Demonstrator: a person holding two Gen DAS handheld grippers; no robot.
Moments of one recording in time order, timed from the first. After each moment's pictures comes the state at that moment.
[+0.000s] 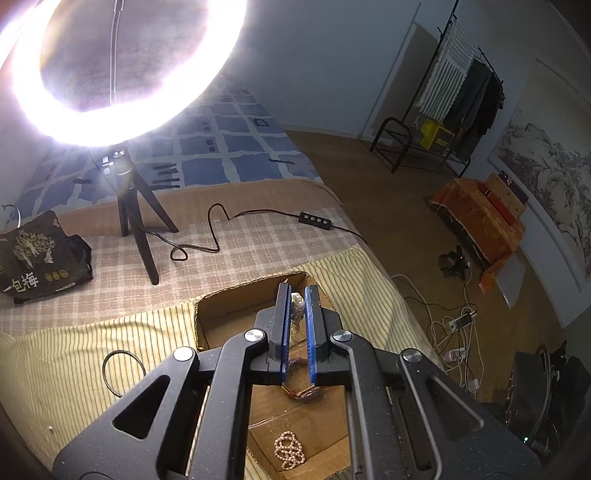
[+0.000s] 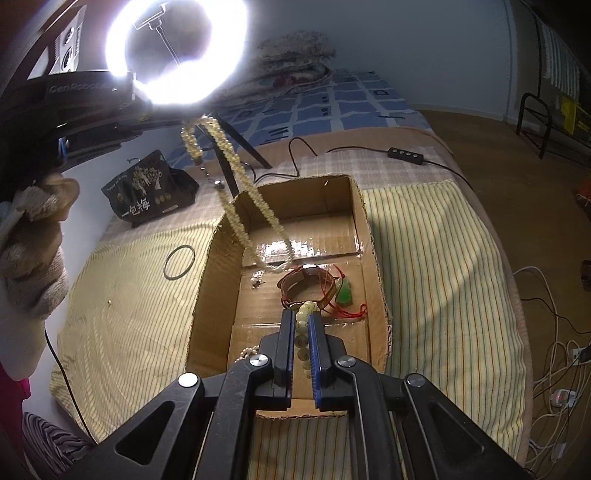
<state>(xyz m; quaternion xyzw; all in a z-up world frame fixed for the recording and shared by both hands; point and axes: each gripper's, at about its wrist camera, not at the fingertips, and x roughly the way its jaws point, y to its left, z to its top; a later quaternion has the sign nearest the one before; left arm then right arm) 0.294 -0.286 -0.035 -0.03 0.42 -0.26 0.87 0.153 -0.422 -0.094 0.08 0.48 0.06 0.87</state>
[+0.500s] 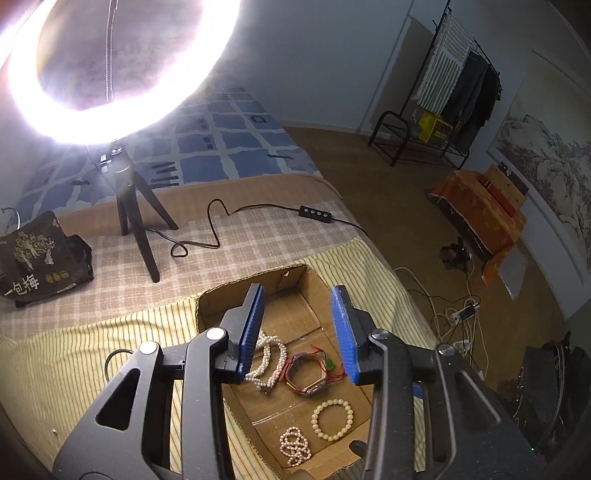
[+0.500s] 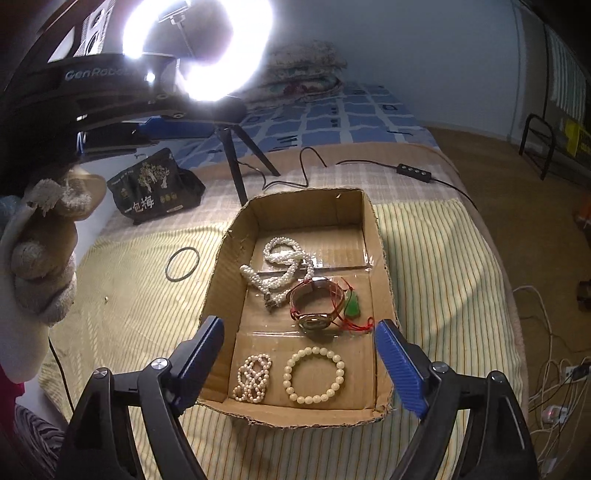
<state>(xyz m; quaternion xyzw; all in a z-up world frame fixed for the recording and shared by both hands) 0.288 -0.285 -0.037 -0.01 0.42 -0.26 0.87 0.152 -0.403 -0.089 0.04 0.46 0.06 0.88</state>
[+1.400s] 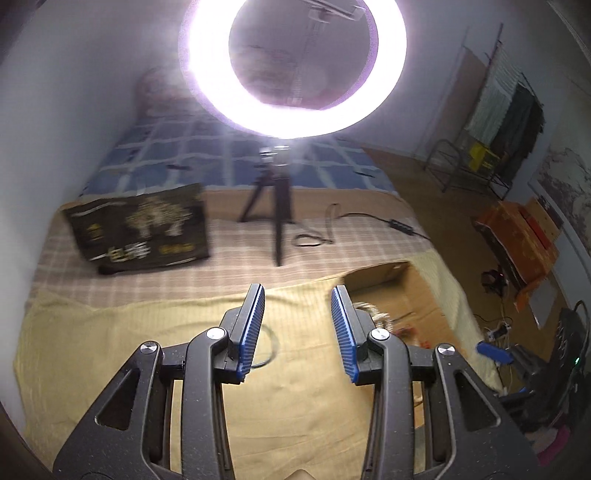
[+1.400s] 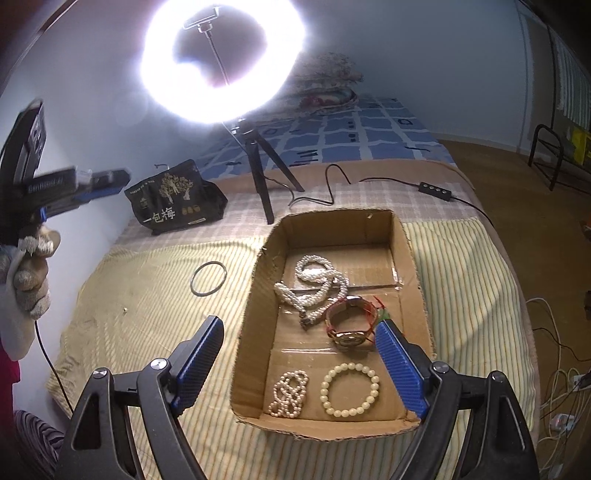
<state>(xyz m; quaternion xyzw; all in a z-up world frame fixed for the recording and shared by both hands) 0.272 -0.107 -0.027 -0.04 0.41 -0.16 0.90 0.154 -0.376 -0.075 0.05 0.44 0.08 0.89</state>
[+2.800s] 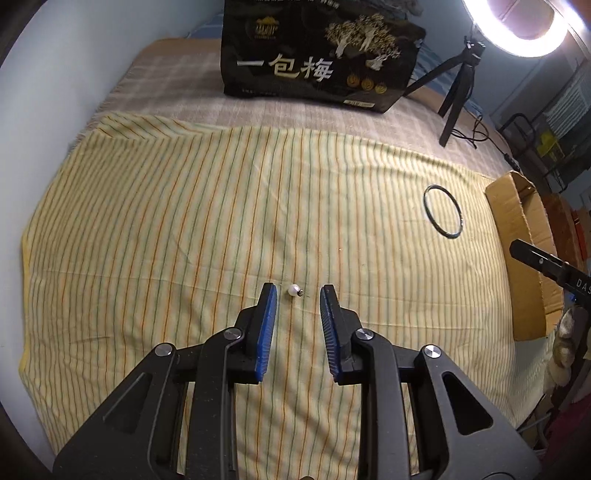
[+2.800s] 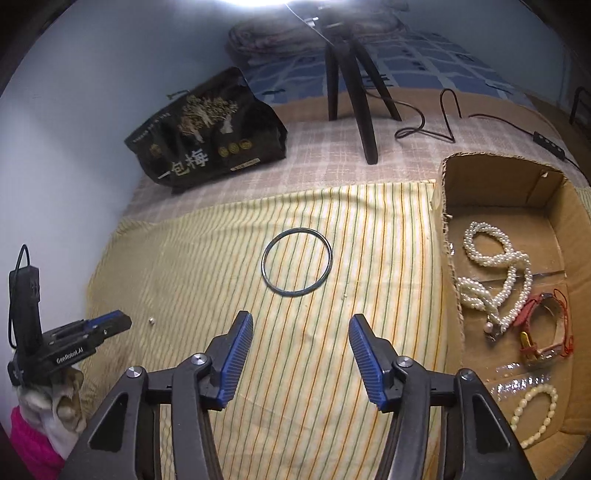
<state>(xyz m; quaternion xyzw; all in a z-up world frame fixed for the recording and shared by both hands) 0.247 0.074 -0.182 -0.08 0.56 -0.06 0.82 0.248 -0.226 -0.161 0.09 0.55 0.11 0.82</state>
